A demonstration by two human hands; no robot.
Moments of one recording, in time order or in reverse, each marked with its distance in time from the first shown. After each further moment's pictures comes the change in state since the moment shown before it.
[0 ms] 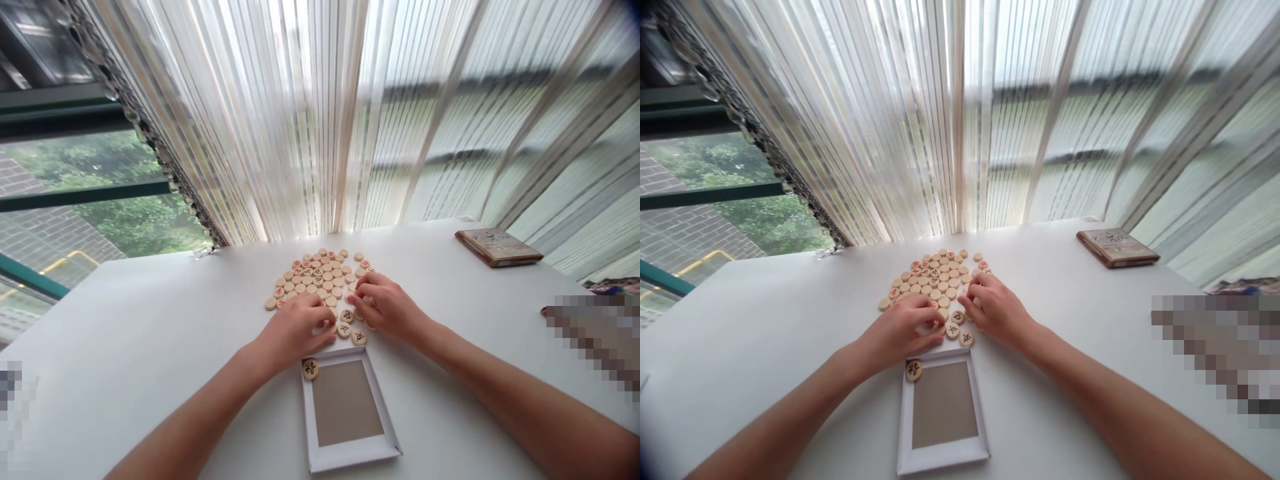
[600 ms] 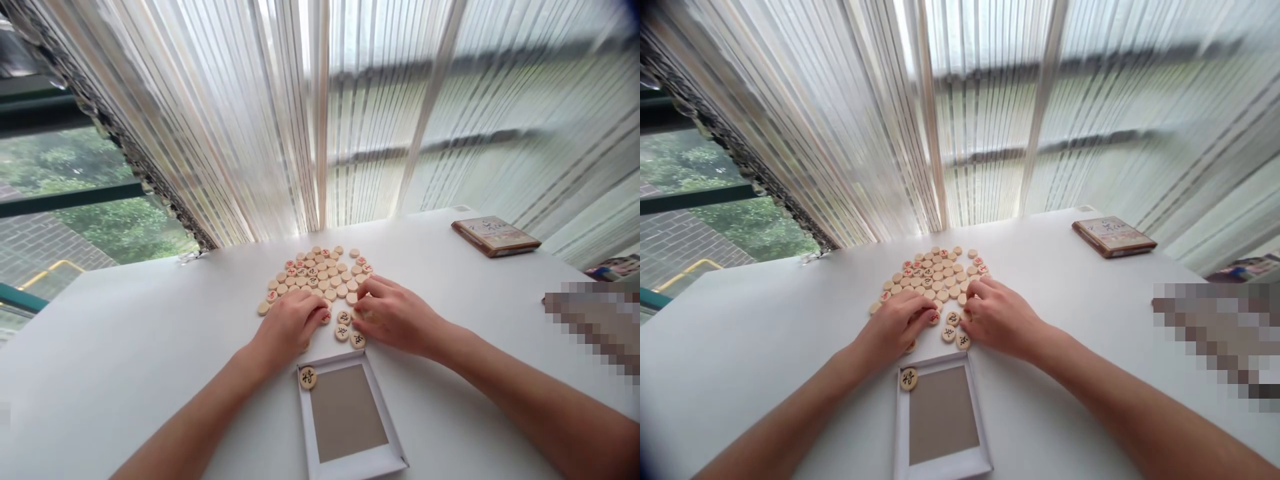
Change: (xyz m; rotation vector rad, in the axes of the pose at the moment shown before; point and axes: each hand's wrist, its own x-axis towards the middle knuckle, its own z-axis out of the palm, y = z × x) left_hand 0.009 -0.015 0.012 0.002 0.086 -0.040; right_hand -0.012 -0.009 -0.018 -0.143 -0.113 -0.130
